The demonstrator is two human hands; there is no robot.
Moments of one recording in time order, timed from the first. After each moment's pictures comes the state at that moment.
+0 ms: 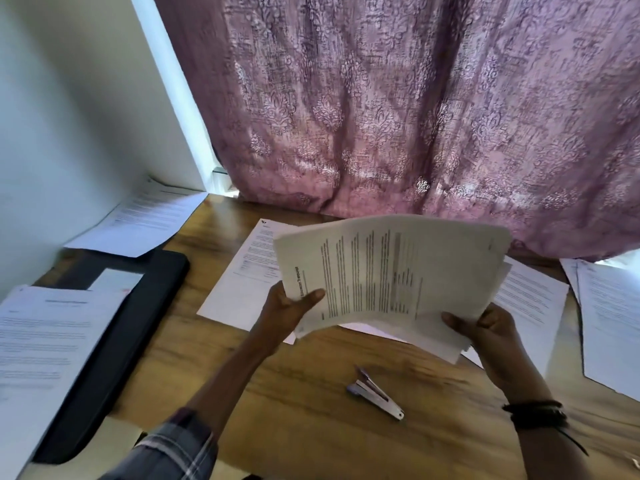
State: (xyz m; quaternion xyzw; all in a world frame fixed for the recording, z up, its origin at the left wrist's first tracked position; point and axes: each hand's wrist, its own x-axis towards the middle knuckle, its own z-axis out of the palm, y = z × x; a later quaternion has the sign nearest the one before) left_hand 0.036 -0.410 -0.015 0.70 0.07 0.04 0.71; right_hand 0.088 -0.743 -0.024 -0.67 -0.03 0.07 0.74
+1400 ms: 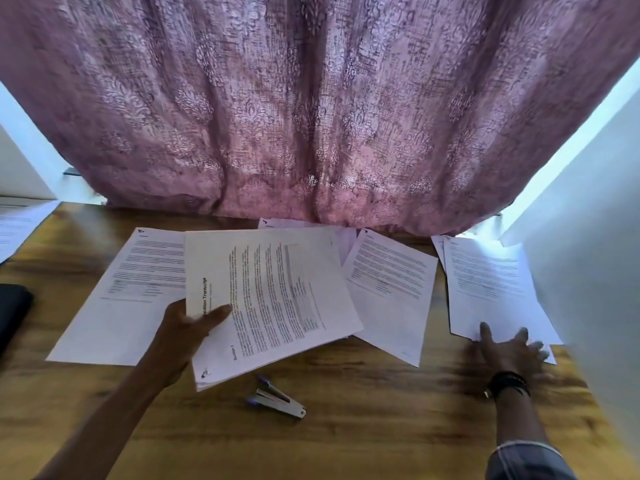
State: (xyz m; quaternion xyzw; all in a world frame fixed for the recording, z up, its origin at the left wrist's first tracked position) left_hand 0.050 -0.437 -0.022 0.73 0.09 0.02 0.68; right_hand 0.075 -0.962 -0.081 -0.86 0.45 -0.08 0.25
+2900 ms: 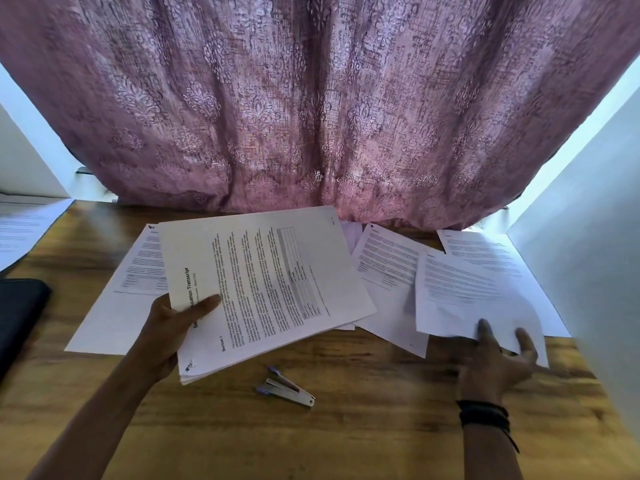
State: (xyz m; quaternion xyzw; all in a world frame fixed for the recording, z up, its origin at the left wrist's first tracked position) left_hand 0.033 -0.425 0.011 0.64 0.10 -0.02 0.76; right_hand 0.036 -0.851 -0.042 -0.47 0.37 -0.40 0.70
